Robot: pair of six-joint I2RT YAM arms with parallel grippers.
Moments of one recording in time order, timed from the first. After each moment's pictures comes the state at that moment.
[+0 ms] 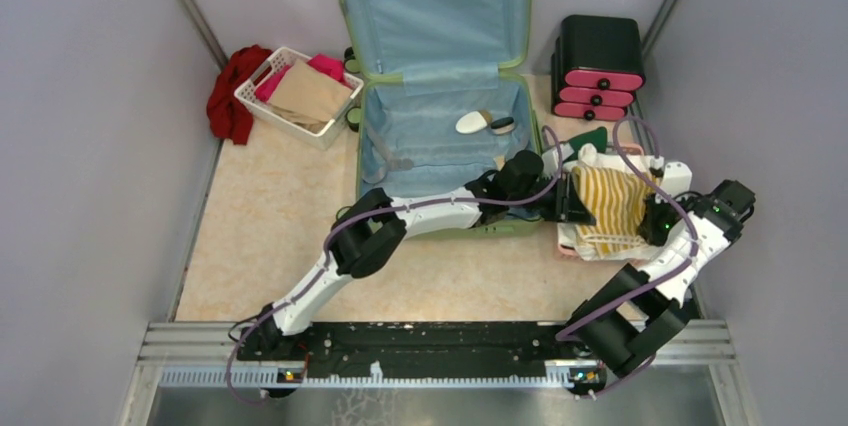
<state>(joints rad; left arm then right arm) -1.09 2.42 1.90 0.31 0.44 -0.99 -0.87 1.13 0.88 -0.87 -0.52 -0.86</state>
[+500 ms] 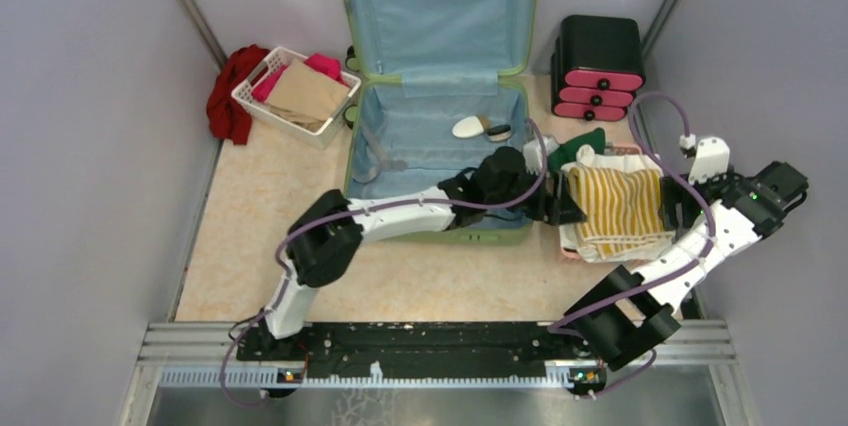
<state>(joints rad) -1.11 2.17 1.68 0.26 0.33 -0.81 -0.96 1.17 1.12 -1.00 -0.55 -0.98</state>
